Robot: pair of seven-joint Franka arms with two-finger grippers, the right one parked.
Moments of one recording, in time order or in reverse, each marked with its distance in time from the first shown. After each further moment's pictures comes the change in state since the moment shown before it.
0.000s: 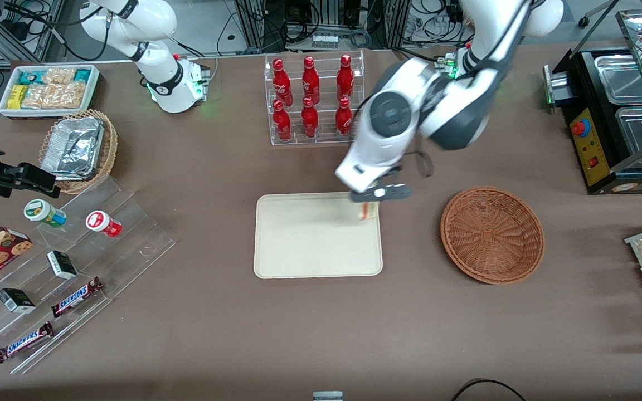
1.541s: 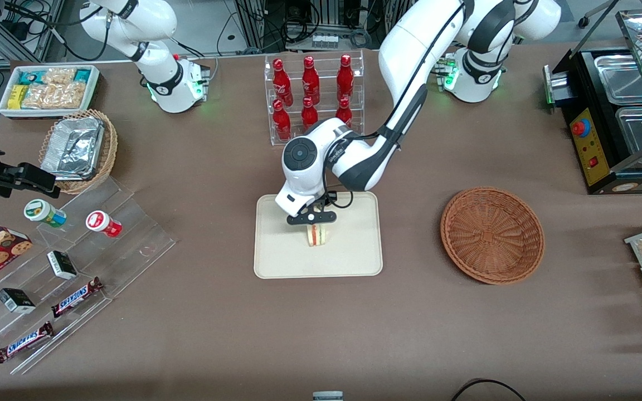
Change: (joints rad) arm -0.147 0.357 0.000 0.188 0.107 0.245 -0.197
